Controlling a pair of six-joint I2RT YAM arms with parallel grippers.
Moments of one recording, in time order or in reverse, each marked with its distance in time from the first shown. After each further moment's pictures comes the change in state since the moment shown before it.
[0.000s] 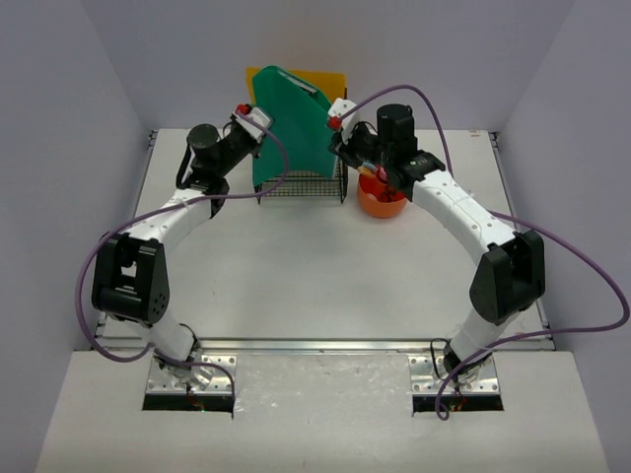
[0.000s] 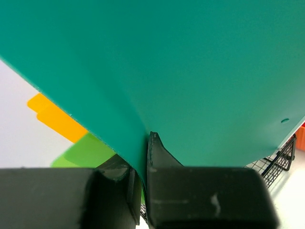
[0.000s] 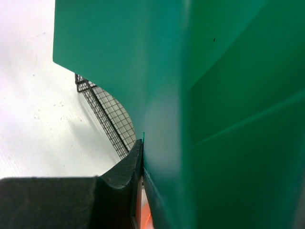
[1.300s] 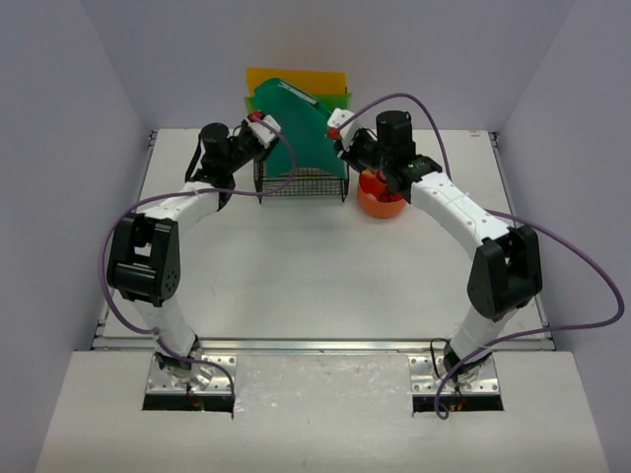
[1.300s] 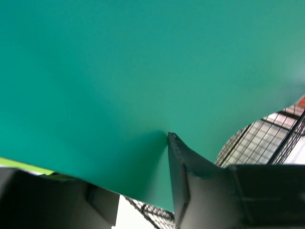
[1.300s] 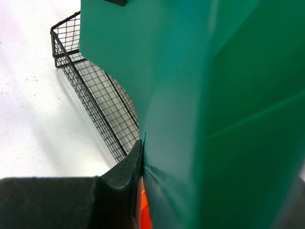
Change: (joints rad) left arm 0.013 0.157 0.066 -0.051 0.041 0.117; right arm -0.019 0.027 -0.049 0.020 0.041 -0.108
